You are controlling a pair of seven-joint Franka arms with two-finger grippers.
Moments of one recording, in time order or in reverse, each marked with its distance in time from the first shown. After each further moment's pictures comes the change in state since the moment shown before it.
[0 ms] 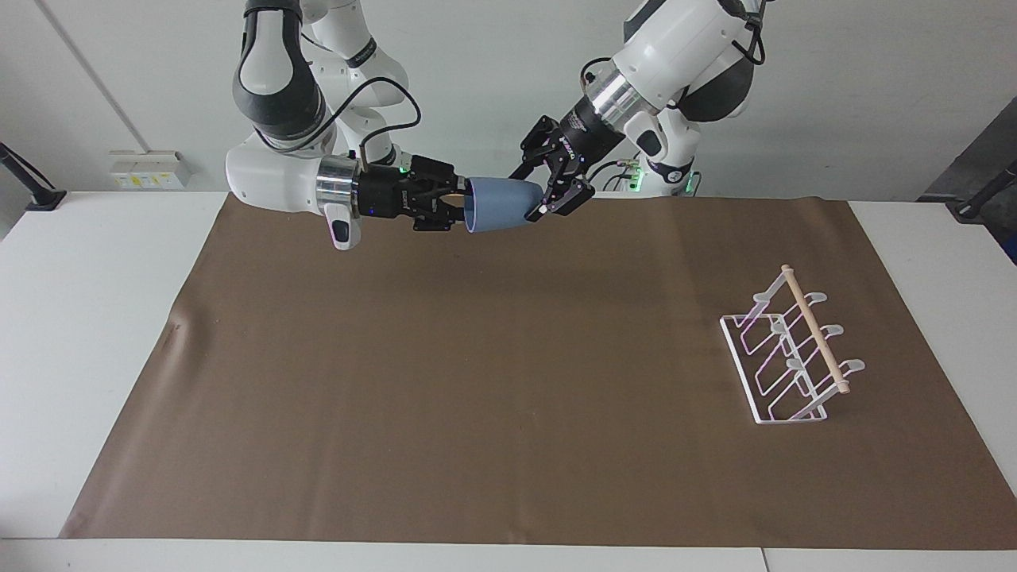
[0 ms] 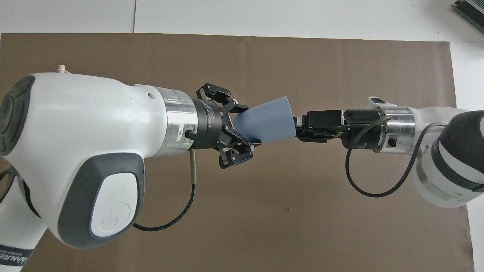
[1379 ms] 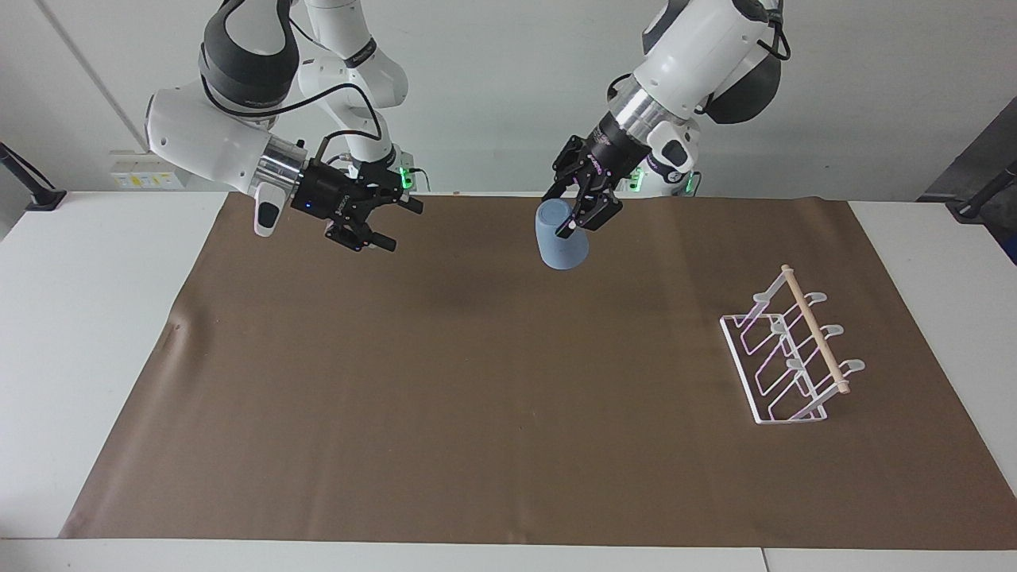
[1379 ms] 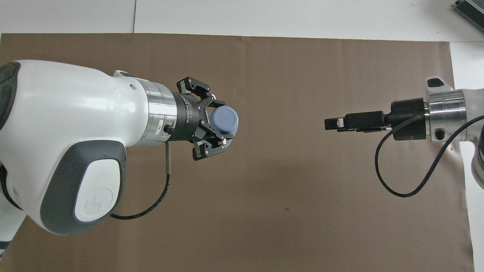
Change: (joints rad) left arm 0.032 -0.003 0.029 -0.003 0.105 -0.063 0.136; right arm -0.104 -0.008 -0.022 0.144 -0.560 0.001 0.000
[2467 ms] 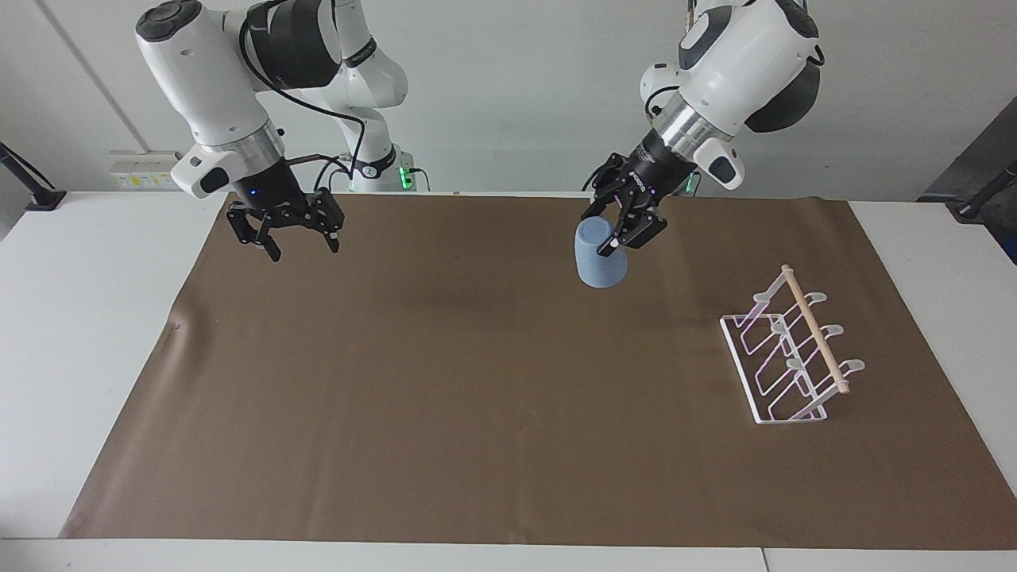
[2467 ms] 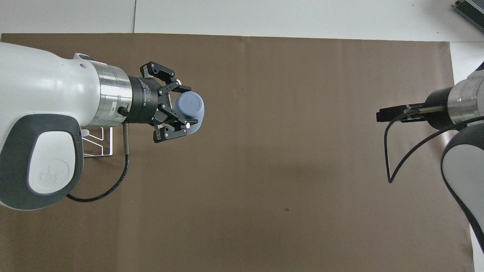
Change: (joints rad) left arm 0.134 -0.002 0.006 -0.018 0.002 -0.023 0.165; right arm 0.011 -0.012 0.025 0.128 -0.881 0.094 0.324
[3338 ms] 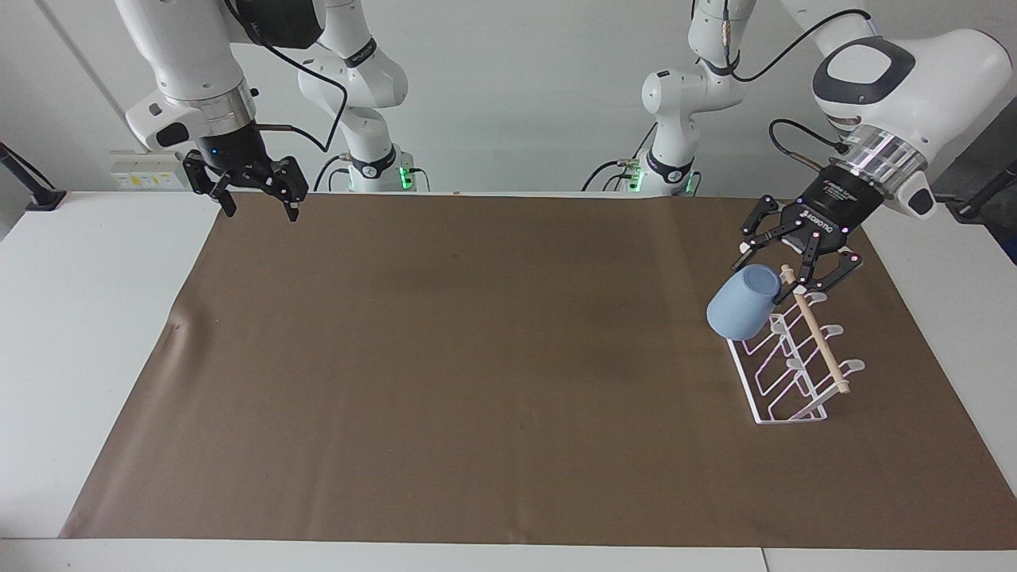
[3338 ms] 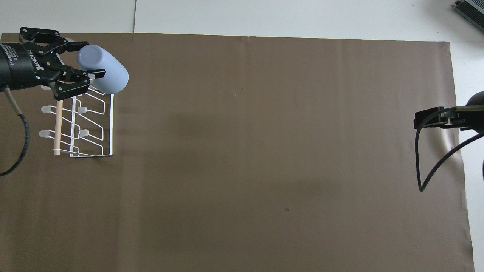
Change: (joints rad) left arm 0.351 -0.009 0.005 -0.073 -0.297 0.152 0.158; right arm -0.006 0.000 -0.013 0.170 -0.157 -0.258 0.106
